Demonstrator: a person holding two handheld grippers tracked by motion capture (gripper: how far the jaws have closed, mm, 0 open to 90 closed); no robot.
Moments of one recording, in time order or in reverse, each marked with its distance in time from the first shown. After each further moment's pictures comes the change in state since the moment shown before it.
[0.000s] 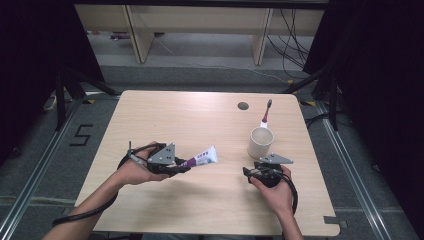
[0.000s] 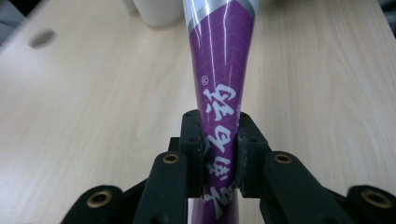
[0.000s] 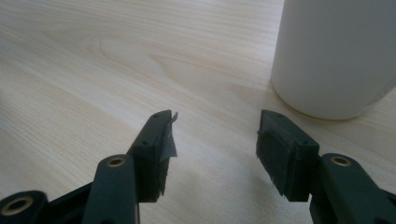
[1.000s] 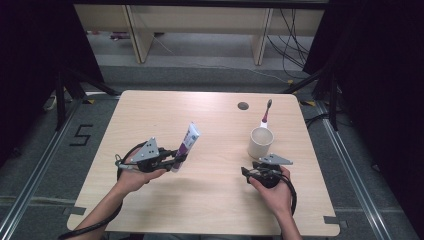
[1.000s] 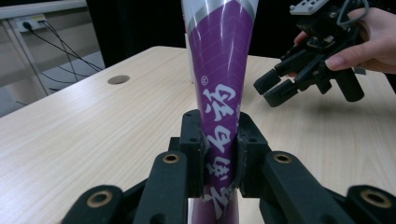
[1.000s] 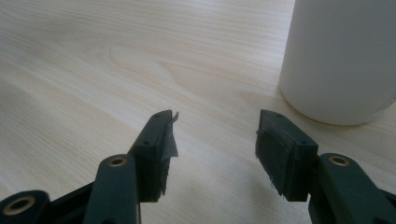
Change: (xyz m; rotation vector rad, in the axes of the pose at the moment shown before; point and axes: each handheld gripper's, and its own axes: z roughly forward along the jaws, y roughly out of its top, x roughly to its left) left arm -0.003 -0.025 -0.009 -0.315 0.191 -0.267; right arm 0.006 0.000 0.000 -0.017 0.033 0.032
